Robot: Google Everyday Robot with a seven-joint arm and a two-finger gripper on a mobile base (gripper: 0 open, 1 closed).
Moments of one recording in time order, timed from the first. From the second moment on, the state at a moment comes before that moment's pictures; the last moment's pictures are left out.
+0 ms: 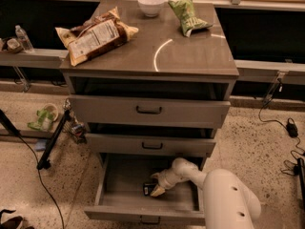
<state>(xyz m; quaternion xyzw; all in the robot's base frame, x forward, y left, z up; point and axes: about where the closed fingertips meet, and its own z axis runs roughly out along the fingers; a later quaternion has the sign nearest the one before) 0.600 -0.020 0.097 -0.66 0.68 0.22 0.22</state>
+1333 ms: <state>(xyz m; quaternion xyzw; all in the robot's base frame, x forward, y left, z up) 0.592 -0.059 0.160 -0.58 0.75 0.18 0.27</state>
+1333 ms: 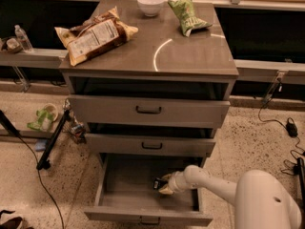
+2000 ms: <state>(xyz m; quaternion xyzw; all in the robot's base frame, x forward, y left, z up) 0.542 -0.125 0.281 -0.48 0.79 0.15 0.35</state>
